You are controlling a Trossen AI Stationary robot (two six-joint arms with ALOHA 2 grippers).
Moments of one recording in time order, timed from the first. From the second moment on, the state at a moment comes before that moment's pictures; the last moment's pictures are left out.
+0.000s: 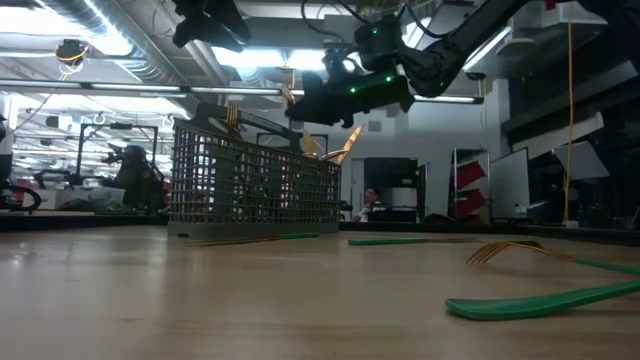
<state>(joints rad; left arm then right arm) 0.28 1.08 1.19 -0.67 -0.25 -0.34 -0.38 1.89 1.20 0.60 -0.01 -0.03</state>
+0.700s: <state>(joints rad) 0.28 1.08 1.19 -0.67 -0.25 -0.35 -0.38 1.88 1.21 0.31 -0.01 -0.02</state>
